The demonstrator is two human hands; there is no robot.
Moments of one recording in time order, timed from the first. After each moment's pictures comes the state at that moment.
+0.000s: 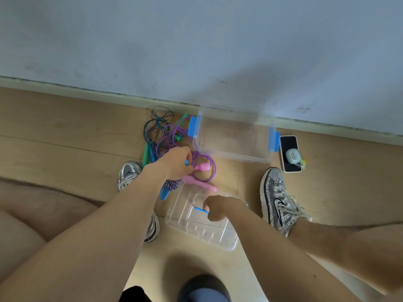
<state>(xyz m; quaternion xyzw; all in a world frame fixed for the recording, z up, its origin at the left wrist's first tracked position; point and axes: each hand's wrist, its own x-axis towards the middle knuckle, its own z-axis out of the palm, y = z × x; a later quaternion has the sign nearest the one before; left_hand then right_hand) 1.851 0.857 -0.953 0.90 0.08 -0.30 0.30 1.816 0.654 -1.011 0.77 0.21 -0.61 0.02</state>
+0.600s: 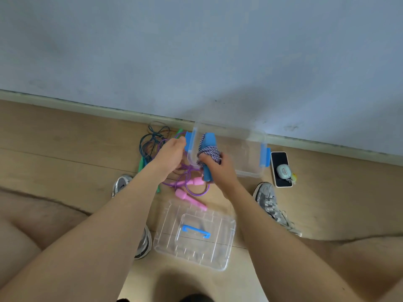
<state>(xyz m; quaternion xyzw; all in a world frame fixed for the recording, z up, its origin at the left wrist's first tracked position) 1.885 0.851 -0.924 0.72 0.33 -0.20 0.58 1.898 0.671 -0.957 0.72 -0.13 -0.30 -0.61</state>
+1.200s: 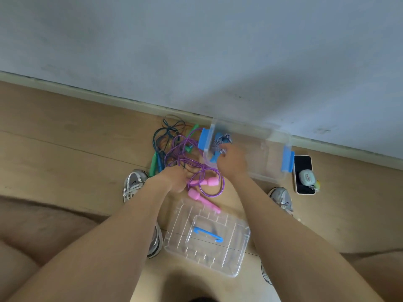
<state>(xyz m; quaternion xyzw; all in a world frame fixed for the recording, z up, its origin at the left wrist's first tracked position) 1.854 0.887 -0.983 0.86 0.14 -0.45 0.16 1.948 0.710 -1.003 0.91 -0.02 -0.26 -0.32</state>
